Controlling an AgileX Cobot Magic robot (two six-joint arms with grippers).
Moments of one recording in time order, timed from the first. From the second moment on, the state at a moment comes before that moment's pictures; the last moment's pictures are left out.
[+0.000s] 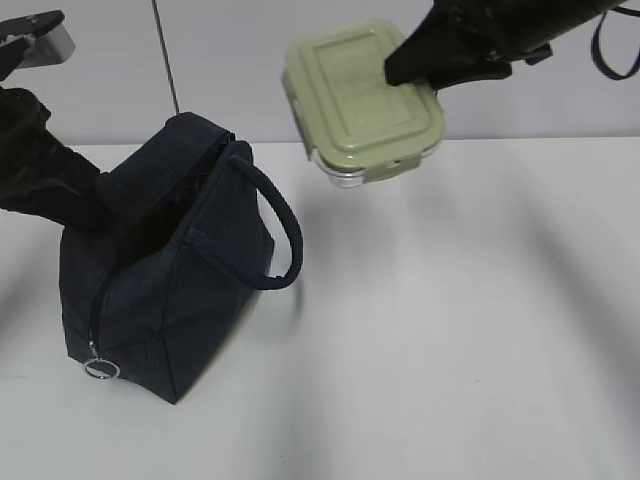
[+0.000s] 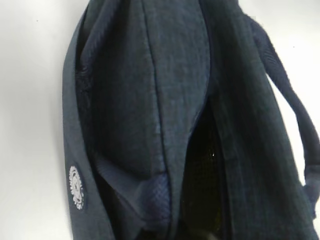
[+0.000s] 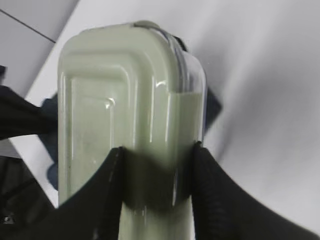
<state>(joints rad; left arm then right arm) -0.18 1.48 -1.14 -0.38 0.97 0.40 0.15 1.72 -1.55 0.87 1.00 -0.60</state>
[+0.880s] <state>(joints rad) -0.18 1.47 -1.14 -0.41 0.97 0.40 0.46 1.90 -1.55 0.57 0.76 -0.32</state>
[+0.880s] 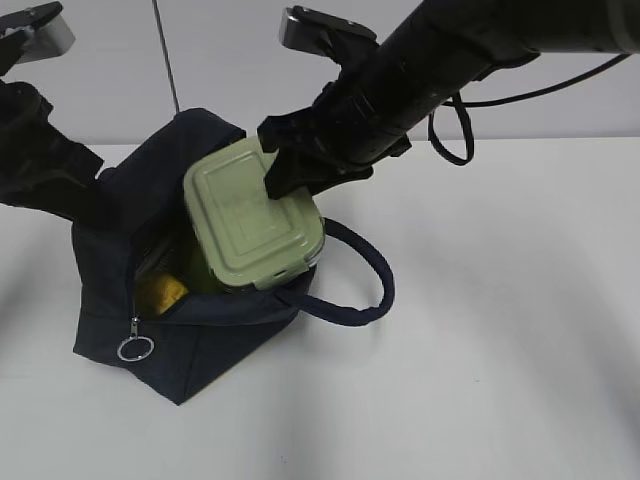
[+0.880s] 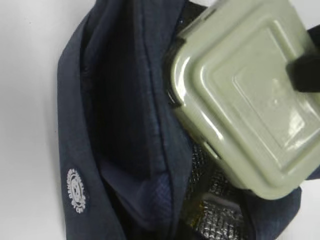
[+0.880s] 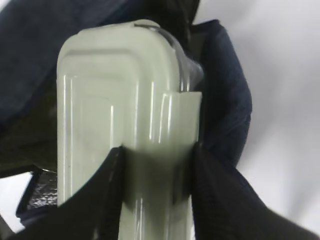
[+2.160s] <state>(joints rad) -0.22 1.47 -1.14 -0.44 0.97 0.42 0.53 2.05 -1.68 0.68 0.78 -0.34</state>
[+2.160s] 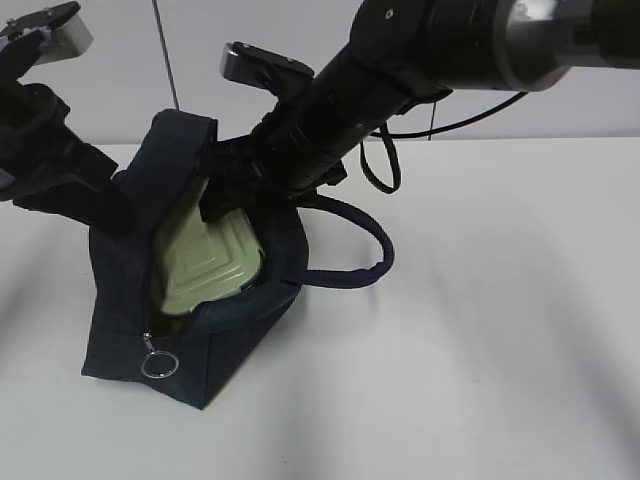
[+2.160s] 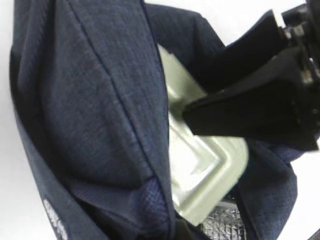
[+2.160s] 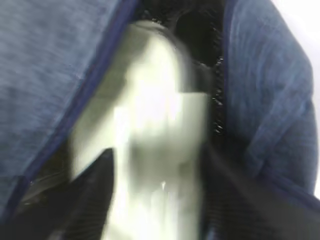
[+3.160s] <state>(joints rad) -0.22 1.47 -1.14 -0.44 0.97 0.42 0.45 2.04 -1.68 0.41 1.00 -0.10</state>
